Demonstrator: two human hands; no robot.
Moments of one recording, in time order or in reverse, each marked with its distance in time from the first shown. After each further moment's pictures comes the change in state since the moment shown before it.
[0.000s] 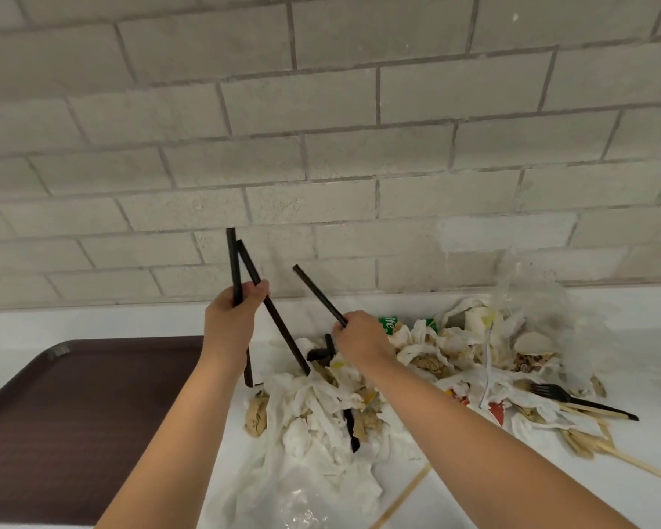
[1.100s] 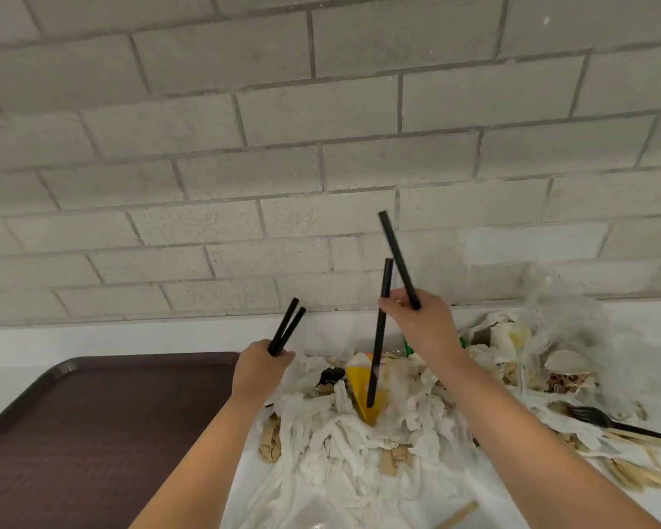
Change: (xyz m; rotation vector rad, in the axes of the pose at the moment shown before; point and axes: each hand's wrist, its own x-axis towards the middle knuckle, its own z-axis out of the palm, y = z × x) left_hand 0.046 -0.082 -0.006 0.710 -0.138 0.028; right_hand -0.004 -0.004 -0.067 0.443 0.233 -0.020
